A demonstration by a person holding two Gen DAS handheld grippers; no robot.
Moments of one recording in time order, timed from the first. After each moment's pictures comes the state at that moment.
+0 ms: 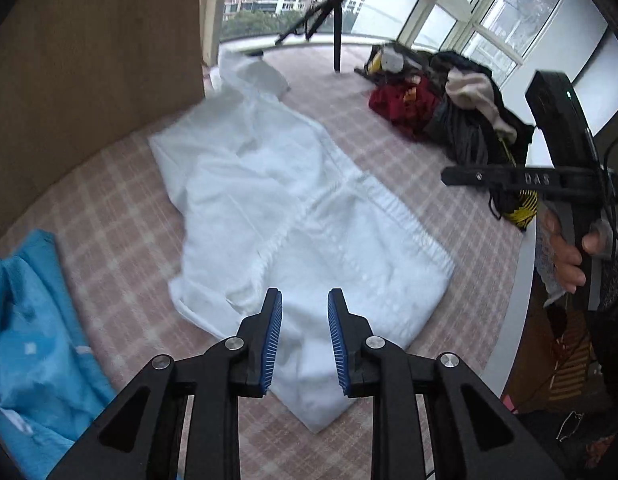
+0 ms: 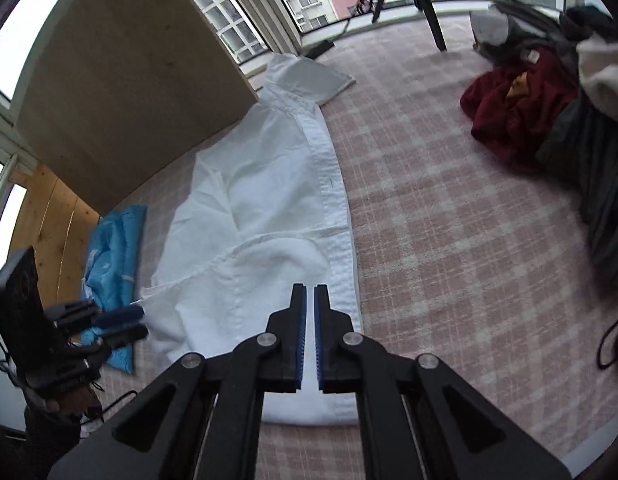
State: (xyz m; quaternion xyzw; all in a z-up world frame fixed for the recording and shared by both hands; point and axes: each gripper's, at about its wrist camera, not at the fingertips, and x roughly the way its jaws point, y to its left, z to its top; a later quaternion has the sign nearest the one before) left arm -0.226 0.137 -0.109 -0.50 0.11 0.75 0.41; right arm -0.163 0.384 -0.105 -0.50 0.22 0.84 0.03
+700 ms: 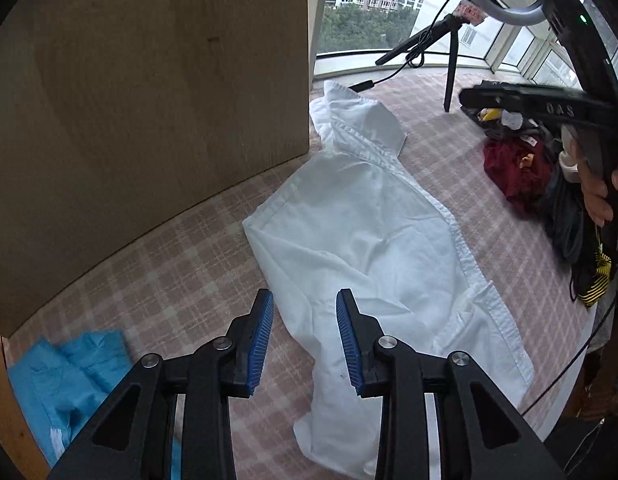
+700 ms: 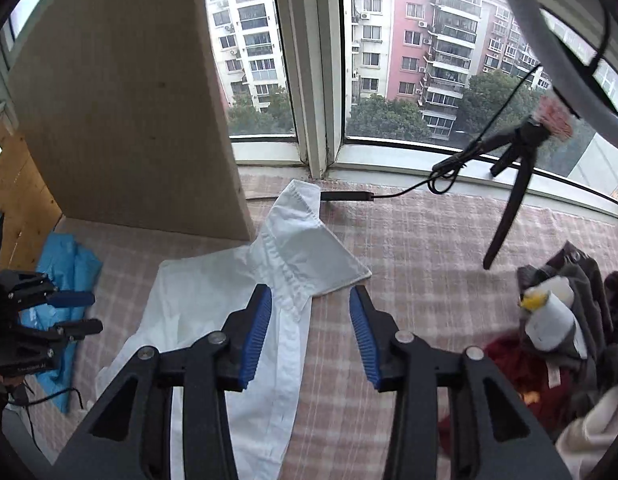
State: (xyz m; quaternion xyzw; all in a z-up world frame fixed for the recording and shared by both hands) left arm -0.387 0.167 -0.139 -0.54 0.14 0.78 0.30; right arm -0.403 0.428 -0.088 -0.49 0.03 0.87 -0.01
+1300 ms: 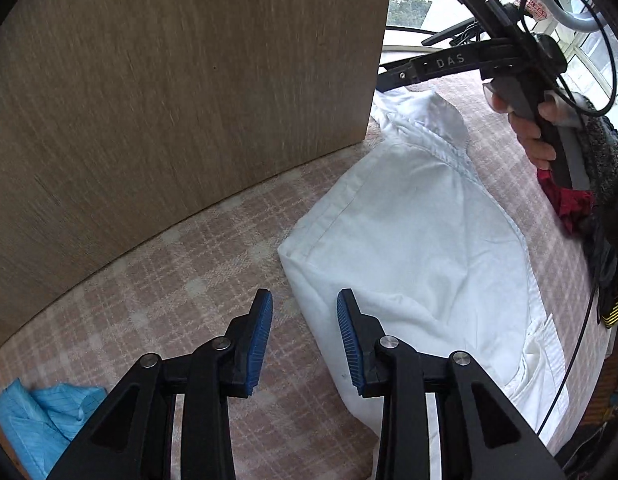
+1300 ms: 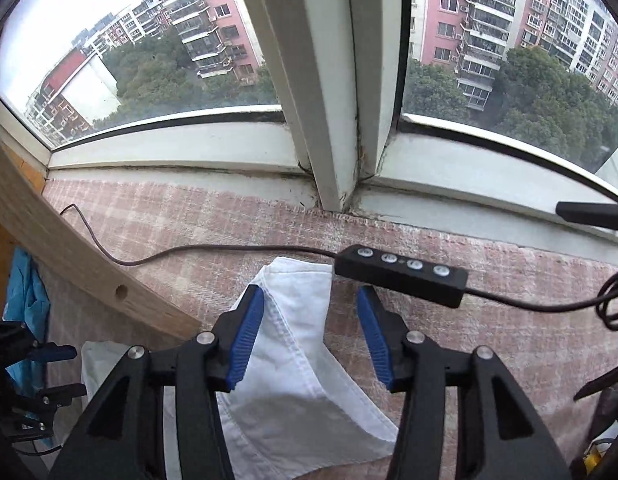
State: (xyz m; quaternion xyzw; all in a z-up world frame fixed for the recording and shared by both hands) left arm -0.439 0.167 -0.195 -0.56 0.13 0.77 0.29; right arm -0.553 0.435 -0.200 -0.56 0.05 0.83 -0.08
